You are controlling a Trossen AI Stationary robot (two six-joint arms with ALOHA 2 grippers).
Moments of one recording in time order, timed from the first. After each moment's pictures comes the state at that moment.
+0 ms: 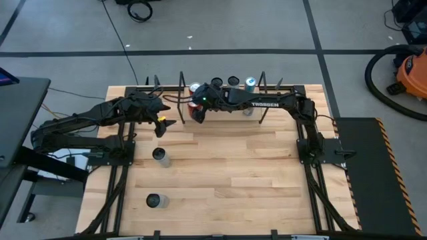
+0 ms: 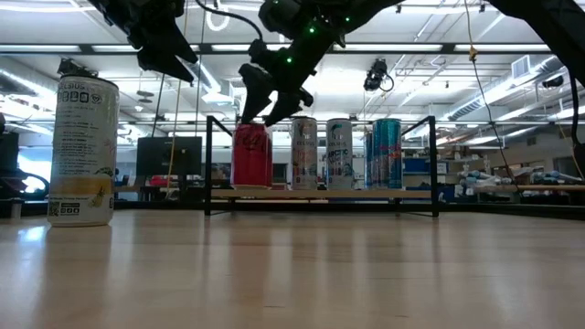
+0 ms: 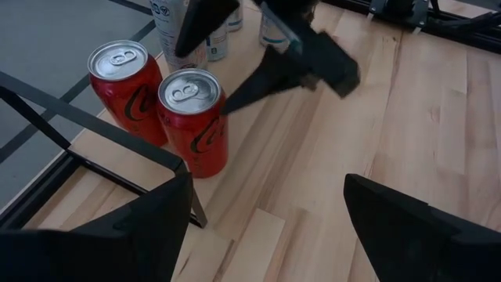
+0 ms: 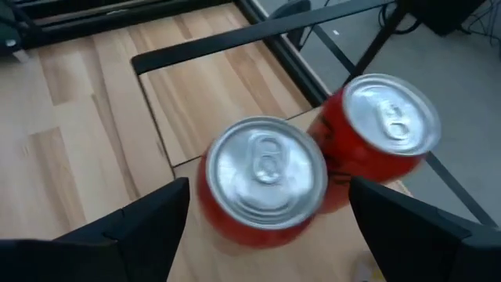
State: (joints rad) left arm 0.31 0.88 0.88 -0.60 -0.08 -0.12; right arm -0.24 2.05 1.80 -0.48 0.29 0.10
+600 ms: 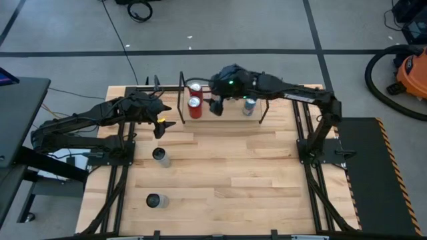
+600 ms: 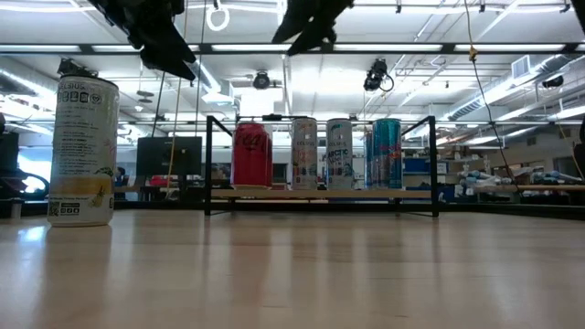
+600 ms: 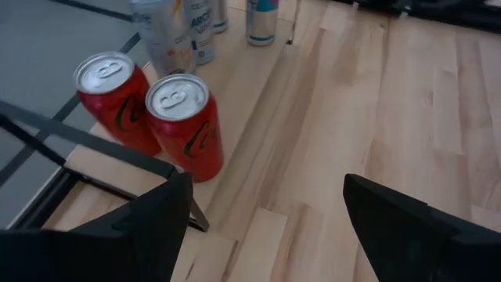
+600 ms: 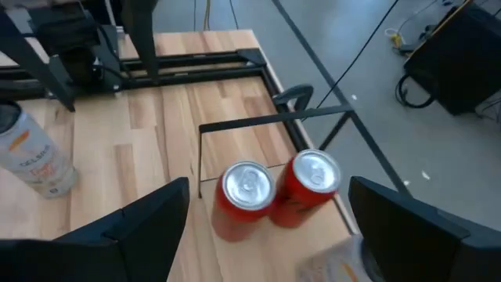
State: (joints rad) left arm 0.31 0.88 0.88 -0.60 -0.05 -0.03; right arm -0.24 1.74 1.81 -0.63 0.16 -0.09
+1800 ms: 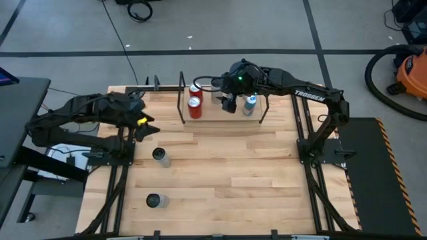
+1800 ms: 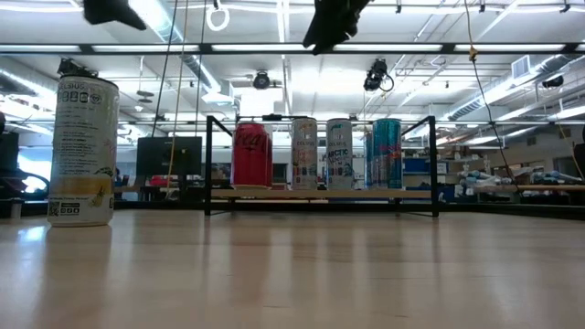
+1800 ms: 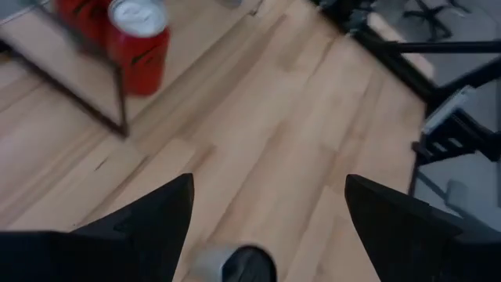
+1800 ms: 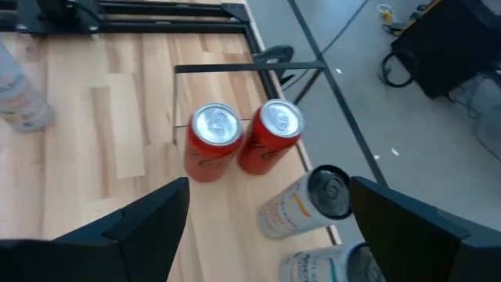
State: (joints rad) left arm 0.12 0.84 1.21 -1.07 -0.03 -0.59; right arm -0.27 1.66 1.81 -0.83 0.20 -0.18
